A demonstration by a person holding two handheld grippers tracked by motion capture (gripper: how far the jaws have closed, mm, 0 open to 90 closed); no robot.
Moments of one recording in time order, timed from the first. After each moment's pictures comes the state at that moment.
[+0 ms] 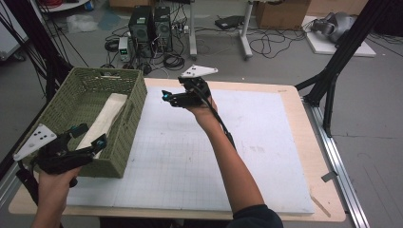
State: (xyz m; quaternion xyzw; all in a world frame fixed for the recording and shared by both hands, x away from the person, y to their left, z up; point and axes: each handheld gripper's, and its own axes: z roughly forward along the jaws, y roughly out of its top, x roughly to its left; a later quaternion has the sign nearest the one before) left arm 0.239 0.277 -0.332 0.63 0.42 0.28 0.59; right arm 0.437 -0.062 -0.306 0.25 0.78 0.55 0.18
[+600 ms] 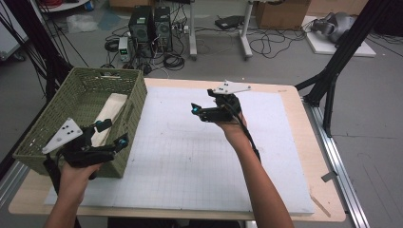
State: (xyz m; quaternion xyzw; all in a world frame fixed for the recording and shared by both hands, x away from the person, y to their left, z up) left arm 0.257 0.238 -0.332 0.66 0.35 0.25 0.62; right arm 0.394 -0.142 -0.319 0.28 0.77 0.53 0.21
